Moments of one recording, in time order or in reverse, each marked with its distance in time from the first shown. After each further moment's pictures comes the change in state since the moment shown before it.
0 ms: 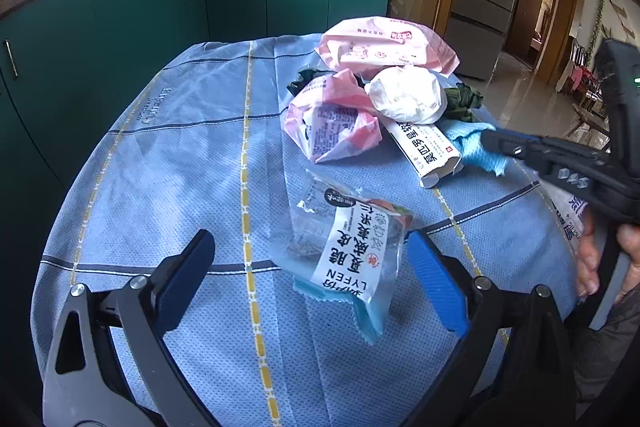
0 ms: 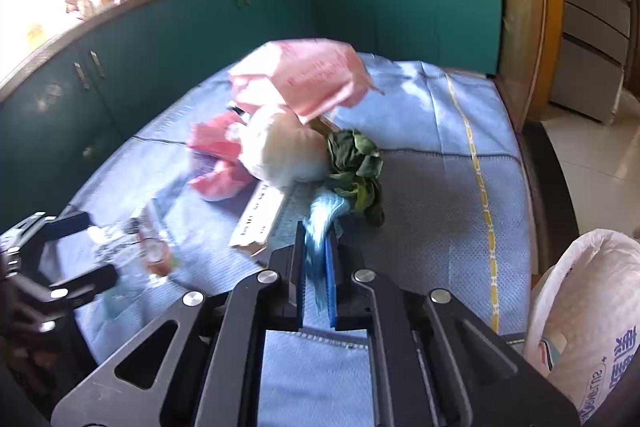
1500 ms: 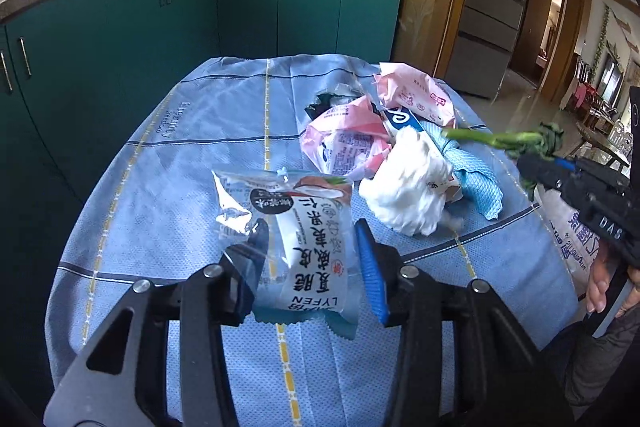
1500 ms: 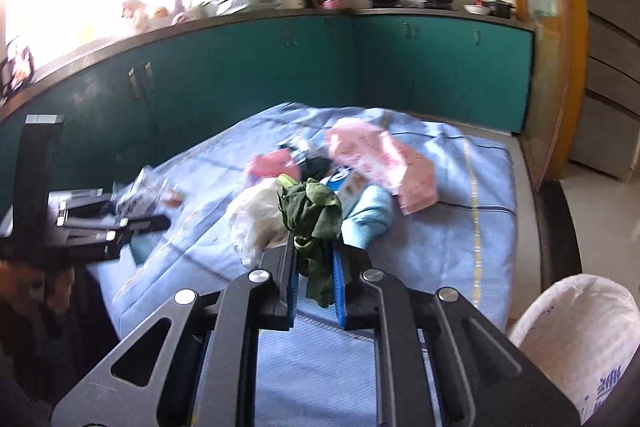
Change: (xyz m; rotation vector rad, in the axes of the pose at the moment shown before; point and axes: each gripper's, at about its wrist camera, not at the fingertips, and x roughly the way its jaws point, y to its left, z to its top) left arm -0.016 0.017 0.009 -0.041 -0.057 0.017; right arm -0.029 0.013 -0.004 -0.170 -0.094 0.043
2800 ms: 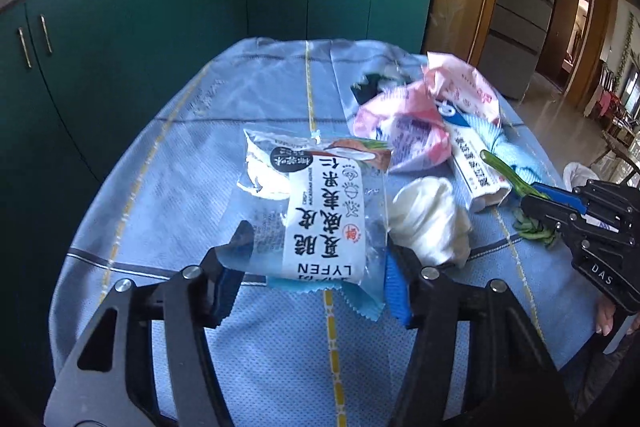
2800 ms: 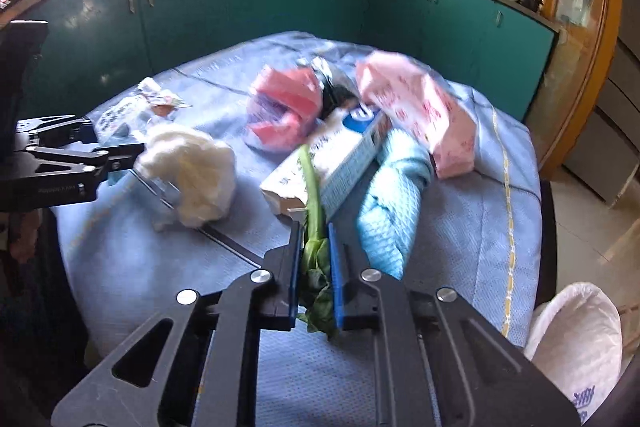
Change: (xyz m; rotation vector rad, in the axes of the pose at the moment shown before) left arm 0.014 0.024 -0.005 -0.058 0.017 0.093; right arm 0.042 0.028 -0.012 -0.119 0.150 -0.049
